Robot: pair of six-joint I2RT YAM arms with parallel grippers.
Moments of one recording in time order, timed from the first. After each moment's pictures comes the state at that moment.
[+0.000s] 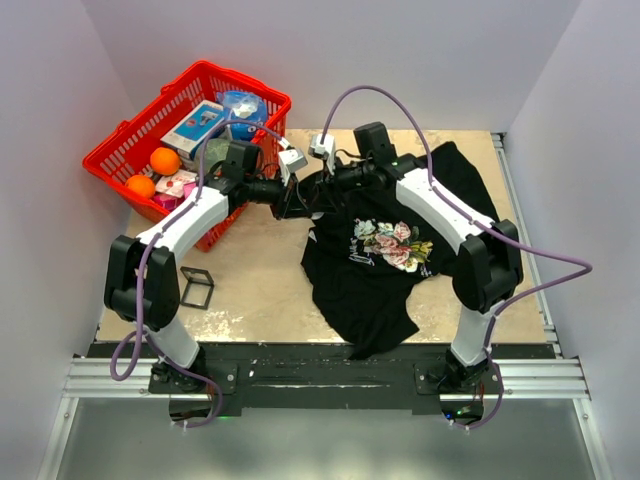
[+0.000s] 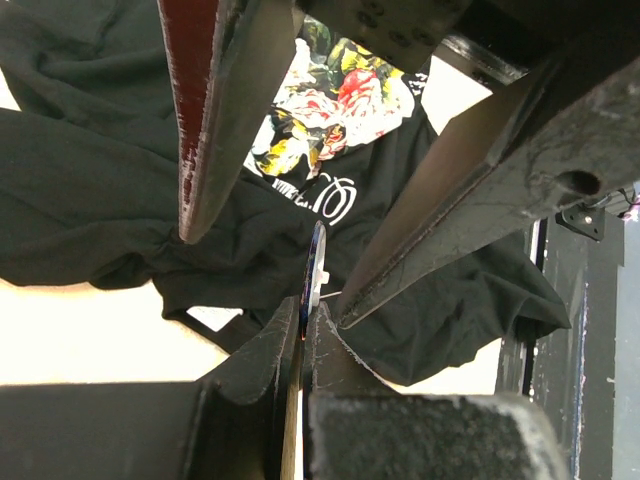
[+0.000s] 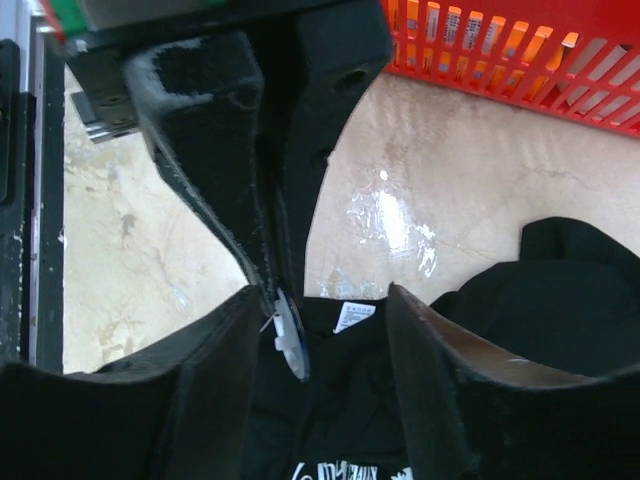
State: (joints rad) left arm -0.34 1.69 1.32 -0.37 0.92 0.24; right arm 0.50 1.86 1.64 -0.47 -0.81 -0.42
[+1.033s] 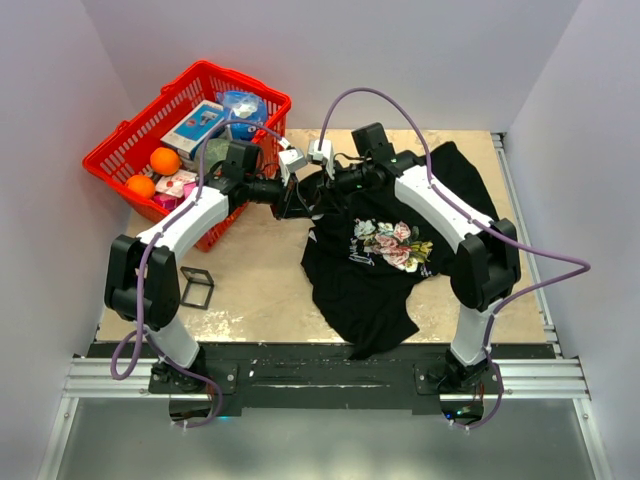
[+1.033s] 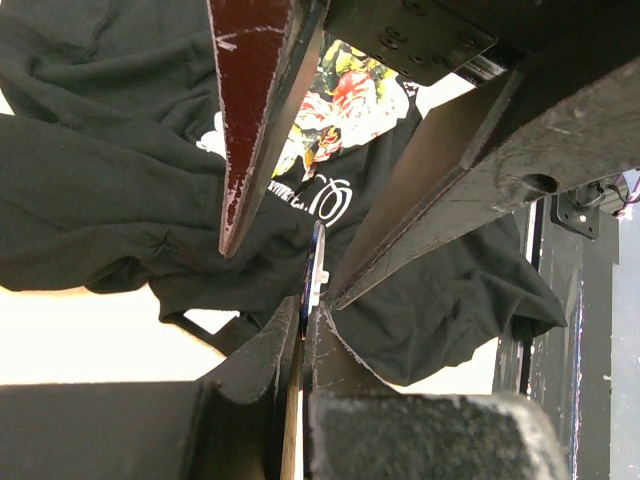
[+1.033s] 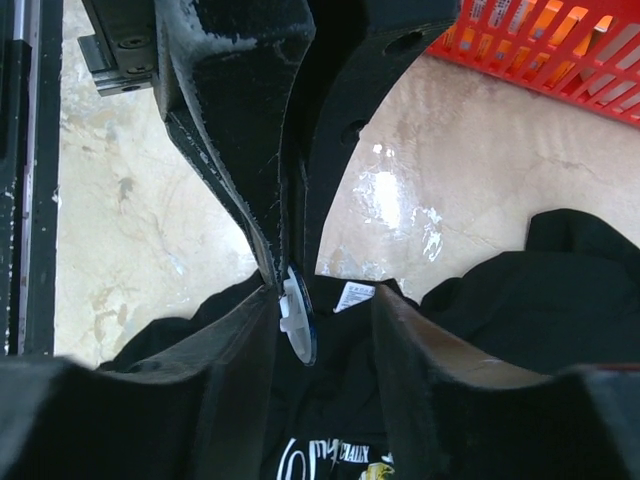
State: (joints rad) left arm -0.34 1.69 1.32 -0.36 0.94 0.24; right arm 0.51 1.88 1.69 -0.61 -0.81 -0.56
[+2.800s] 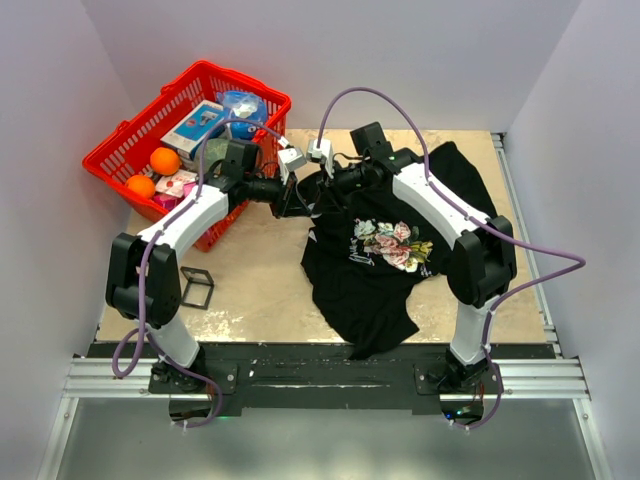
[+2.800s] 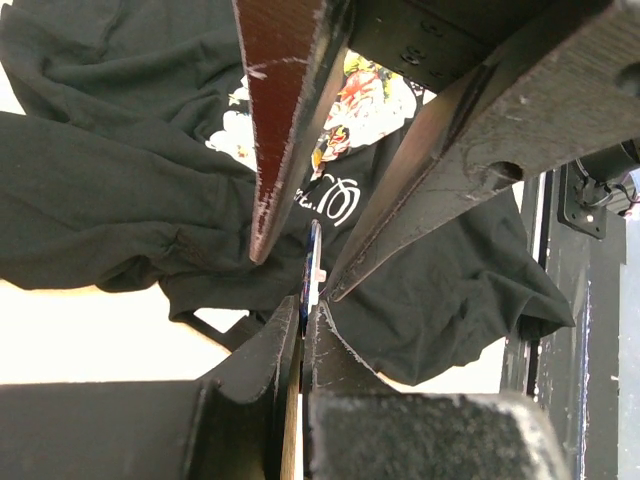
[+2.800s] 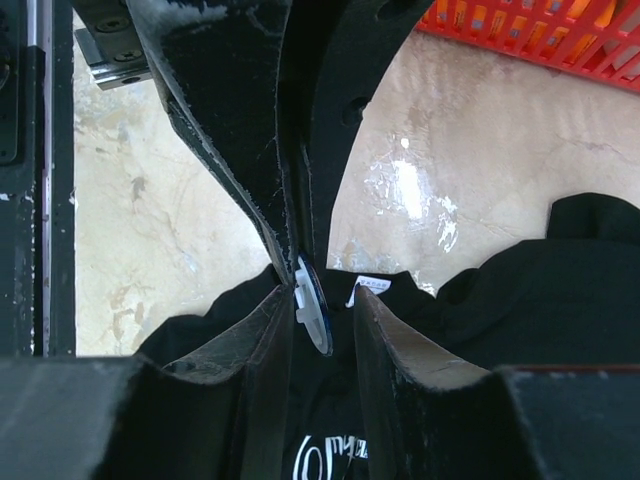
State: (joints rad) left arm -0.33 1.70 1.33 -0.36 0.94 0.25; right arm 0.51 1.91 1.73 -0.66 -0.81 -0.53
